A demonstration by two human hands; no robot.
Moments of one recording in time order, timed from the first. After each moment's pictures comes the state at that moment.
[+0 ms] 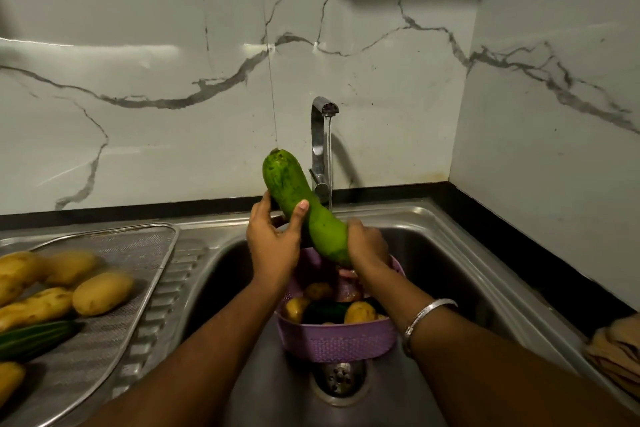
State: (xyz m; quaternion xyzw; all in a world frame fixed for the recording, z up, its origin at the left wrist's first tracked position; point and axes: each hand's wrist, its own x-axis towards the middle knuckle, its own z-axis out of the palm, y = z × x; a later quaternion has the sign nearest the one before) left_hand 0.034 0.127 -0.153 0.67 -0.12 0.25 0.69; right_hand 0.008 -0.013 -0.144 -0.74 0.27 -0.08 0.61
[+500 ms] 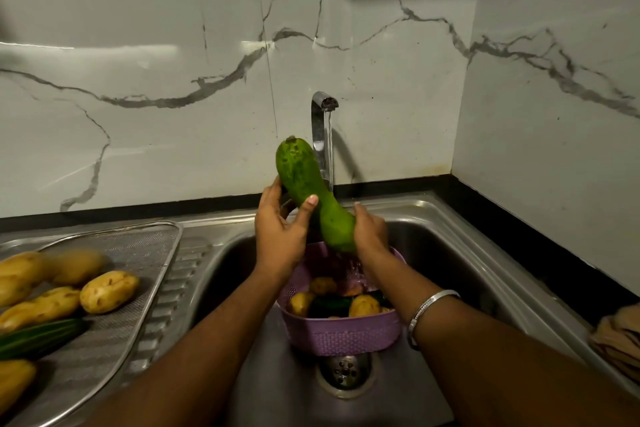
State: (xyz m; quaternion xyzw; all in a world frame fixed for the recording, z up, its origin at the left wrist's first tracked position) left_hand 0.023 0.128 -0.138 0.66 -0.22 0.21 0.68; right_hand 0.022 -0.016 -0.152 -0.67 0.23 -0.15 0.69
